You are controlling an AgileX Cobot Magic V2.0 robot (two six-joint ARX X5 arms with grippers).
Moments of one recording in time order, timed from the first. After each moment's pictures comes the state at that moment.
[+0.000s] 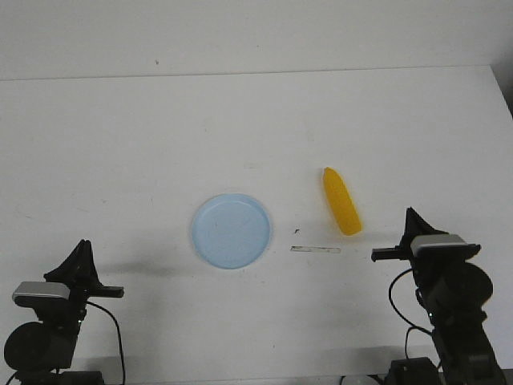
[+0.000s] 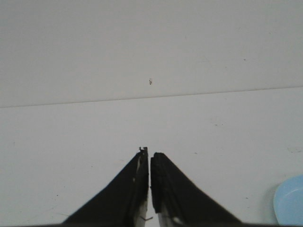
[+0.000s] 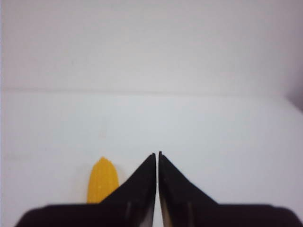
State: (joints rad) left arm -0.03 0.18 0.35 -0.01 0.03 0.04; right arm 0.04 0.53 0.61 -0.26 0.03 0.00
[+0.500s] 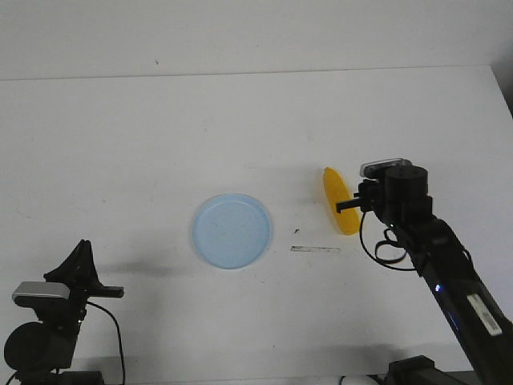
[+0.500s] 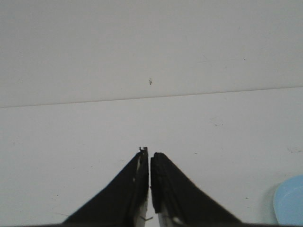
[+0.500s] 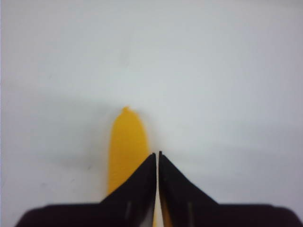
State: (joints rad) left arm -0.03 0.18 0.35 -0.01 0.03 0.04; right arm 0.17 1.25 1.06 -0.49 0.03 0.00
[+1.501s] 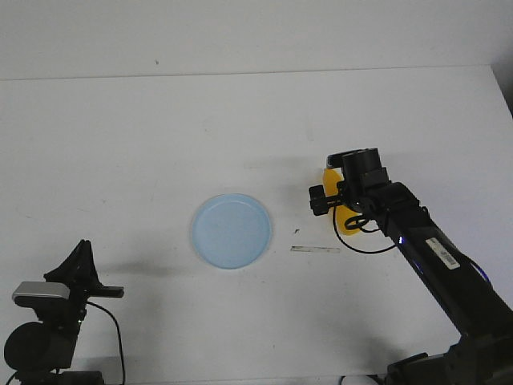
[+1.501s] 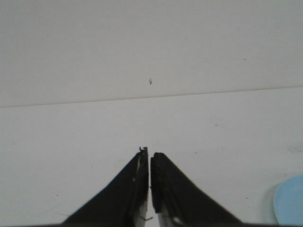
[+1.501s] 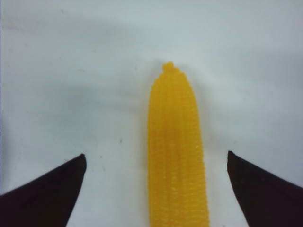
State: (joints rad) left arm -0.03 0.18 0.35 -0.01 0.03 0.04; right arm 0.25 1.52 1.21 -0.65 0.02 0.09
